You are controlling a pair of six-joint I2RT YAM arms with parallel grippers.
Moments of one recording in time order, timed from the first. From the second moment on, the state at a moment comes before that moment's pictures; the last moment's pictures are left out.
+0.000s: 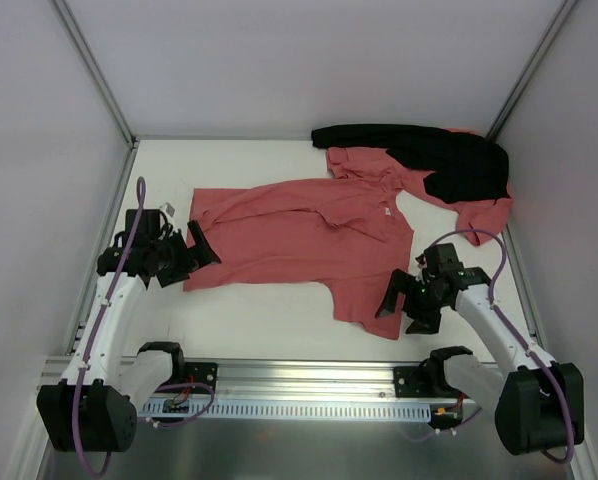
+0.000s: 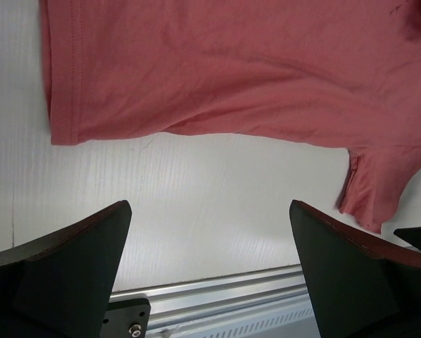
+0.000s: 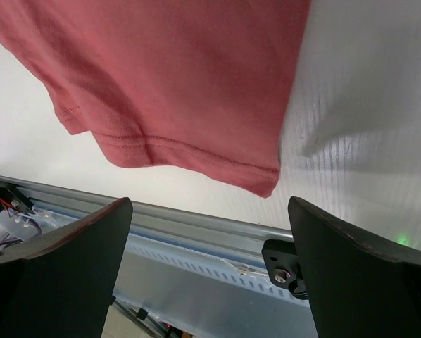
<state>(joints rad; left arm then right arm) 0.01 0.95 0.82 -0.84 0.28 -0.46 0.18 1.00 0.56 -0.90 -0.35 0.50</state>
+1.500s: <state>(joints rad) -0.03 0.92 0.88 -0.86 0.30 -0.46 0.33 1.16 0.53 -0.87 -0.21 0.66</state>
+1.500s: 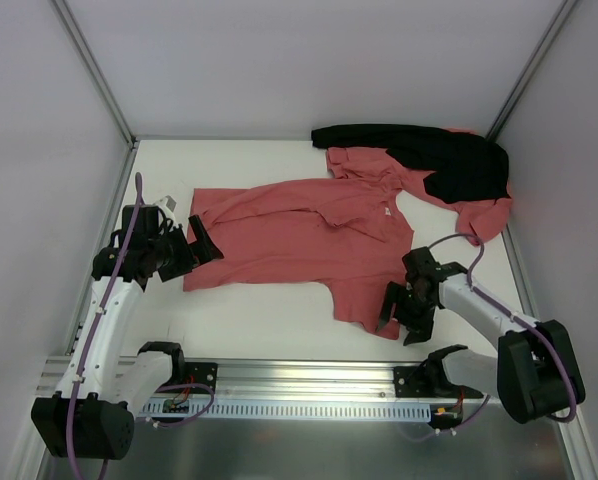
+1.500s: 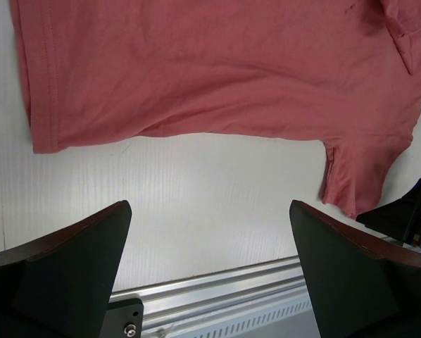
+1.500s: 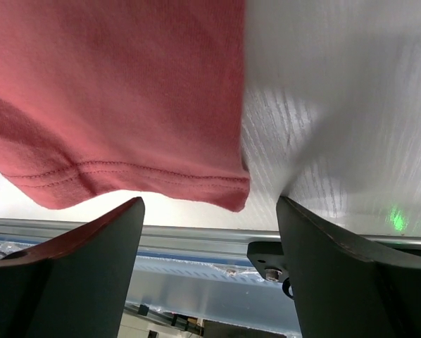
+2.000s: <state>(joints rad) -0.03 0.91 0.88 -0.86 0.30 -0.45 0.34 1.23 0.56 -0.74 -0.24 0.67</state>
